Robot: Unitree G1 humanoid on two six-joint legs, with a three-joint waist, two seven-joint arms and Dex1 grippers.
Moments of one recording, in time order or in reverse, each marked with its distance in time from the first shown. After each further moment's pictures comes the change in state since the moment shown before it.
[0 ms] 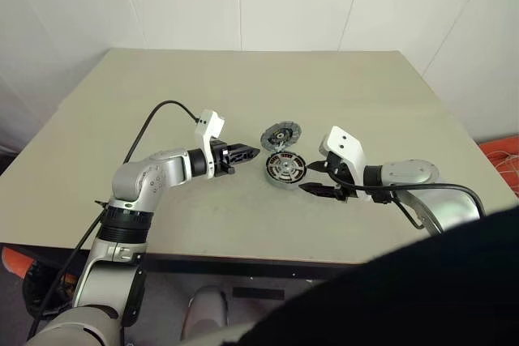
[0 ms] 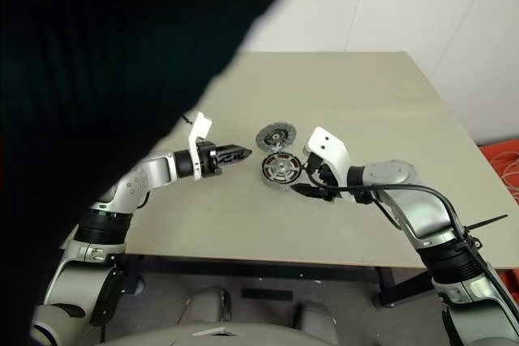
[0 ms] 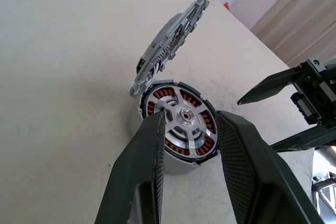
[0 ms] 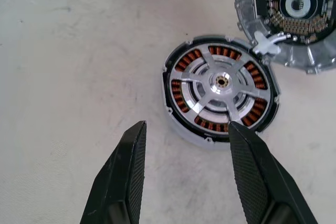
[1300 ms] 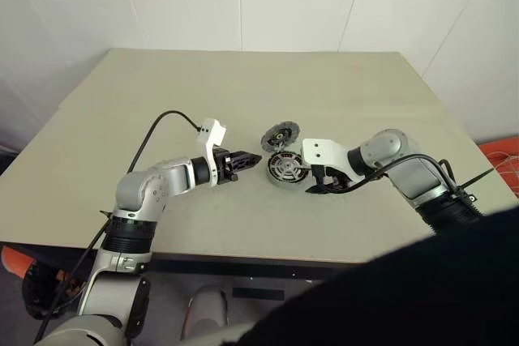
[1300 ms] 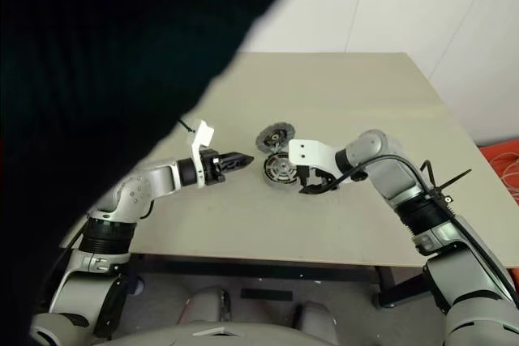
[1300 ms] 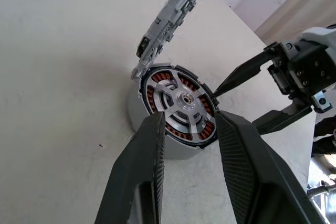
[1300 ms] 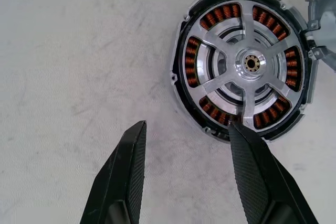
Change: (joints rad) left arm 0.065 -0.047 0.011 -0.034 -0.006 0.015 0.050; right arm -0.253 0.017 0.195 0.345 -0.367 -0.350 0.334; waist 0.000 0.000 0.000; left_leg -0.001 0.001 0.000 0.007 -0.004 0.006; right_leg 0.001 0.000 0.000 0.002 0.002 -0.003
